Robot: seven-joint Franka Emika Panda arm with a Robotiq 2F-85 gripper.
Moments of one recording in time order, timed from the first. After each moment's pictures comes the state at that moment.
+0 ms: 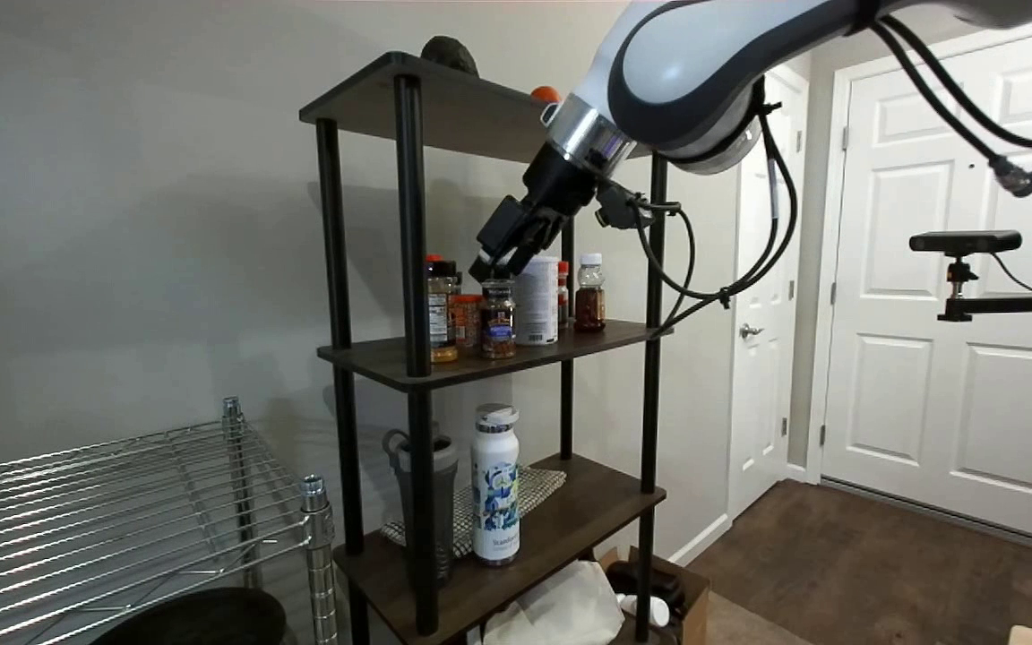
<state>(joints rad) 0.22 -0.29 0.08 -2.20 0.10 2.64 -0.18</state>
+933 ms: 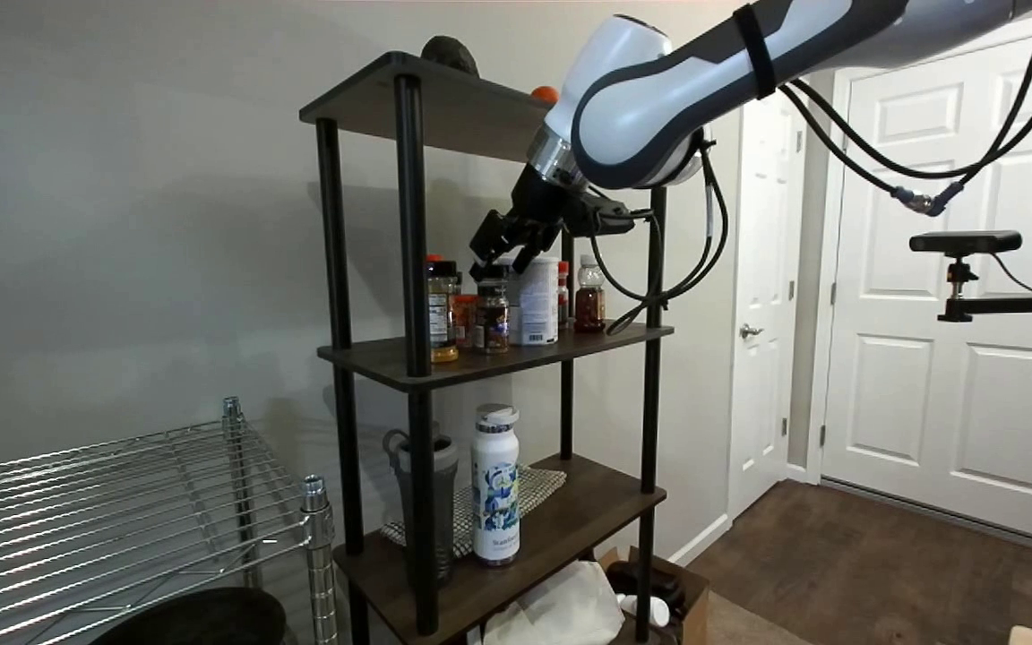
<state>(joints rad) 0.11 -0.12 0.10 -2.04 -0.10 2.65 0.06</state>
